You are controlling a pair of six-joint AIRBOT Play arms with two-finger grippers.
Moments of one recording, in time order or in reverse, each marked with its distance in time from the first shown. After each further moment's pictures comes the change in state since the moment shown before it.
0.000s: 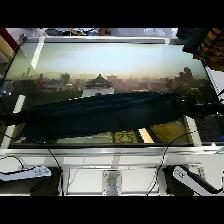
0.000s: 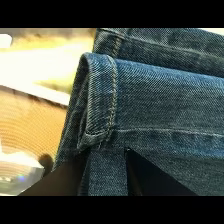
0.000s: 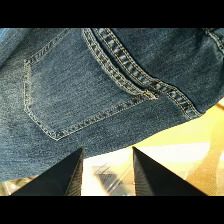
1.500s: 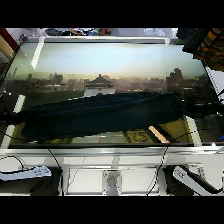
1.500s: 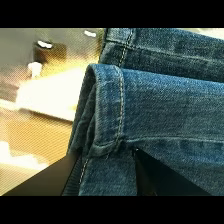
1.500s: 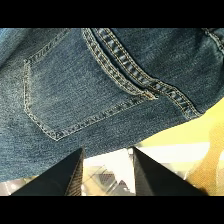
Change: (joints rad) left arm -0.018 -0.006 0.003 0.018 0.037 0.014; right arm 0.000 0.000 0.000 0.000 -0.001 0.000
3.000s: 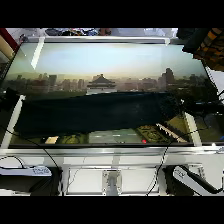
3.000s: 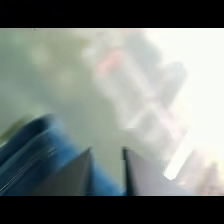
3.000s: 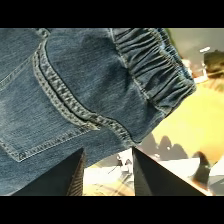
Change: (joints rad) left arm -0.022 -0.109 0.172 -0.609 0.273 -0.147; right arm 0.000 -0.003 0.000 -0.017 -0.086 0.000
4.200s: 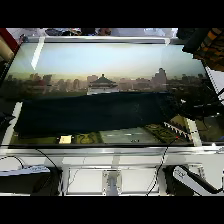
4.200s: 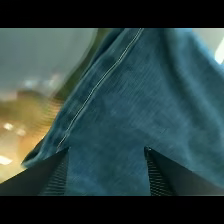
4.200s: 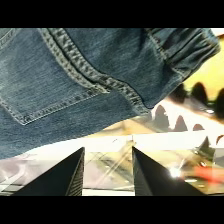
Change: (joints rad) left arm 0.354 0.057 -0.020 0.410 -0.589 0.103; right arm 0.000 0.001 0.000 0.003 0.142 -0.019
